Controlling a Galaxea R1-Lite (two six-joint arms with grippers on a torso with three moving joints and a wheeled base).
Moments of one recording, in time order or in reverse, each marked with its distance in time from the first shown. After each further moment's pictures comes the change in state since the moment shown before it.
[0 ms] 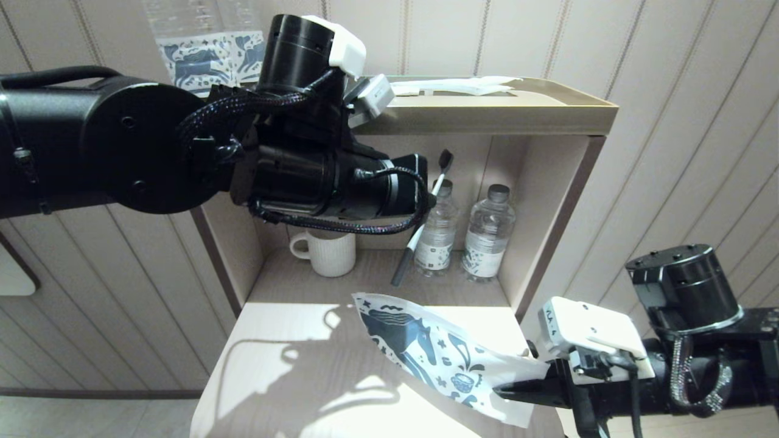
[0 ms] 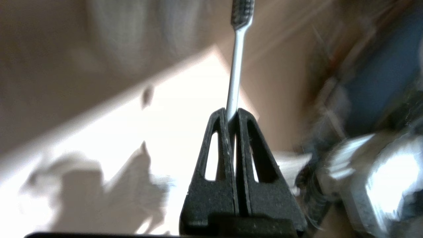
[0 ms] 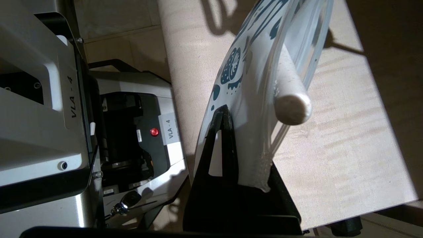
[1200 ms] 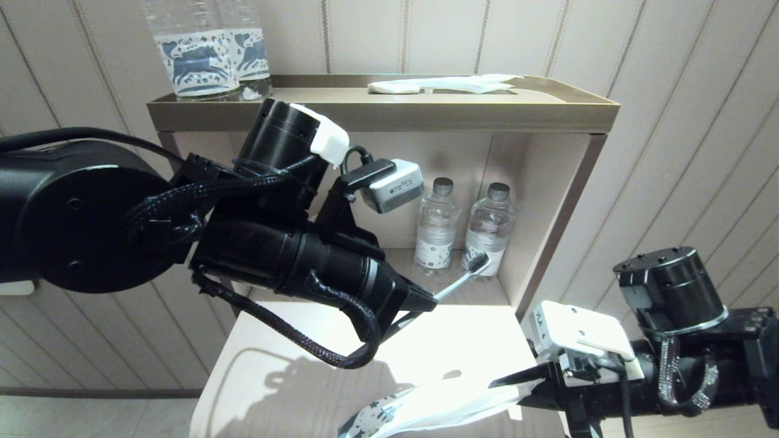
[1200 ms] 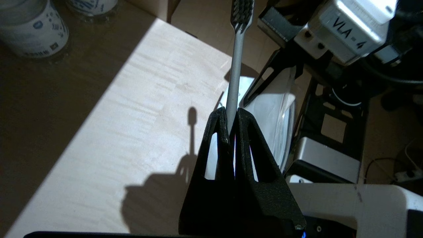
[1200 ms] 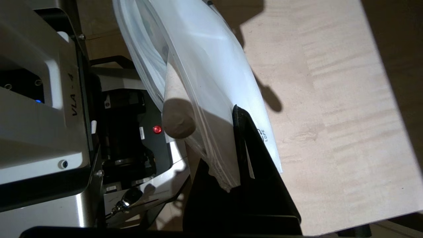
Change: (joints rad) left arm -0.008 -0.146 0.242 -0.038 -0.259 0.494; right arm 0.007 0.033 -0.013 -0.001 0.001 -0.004
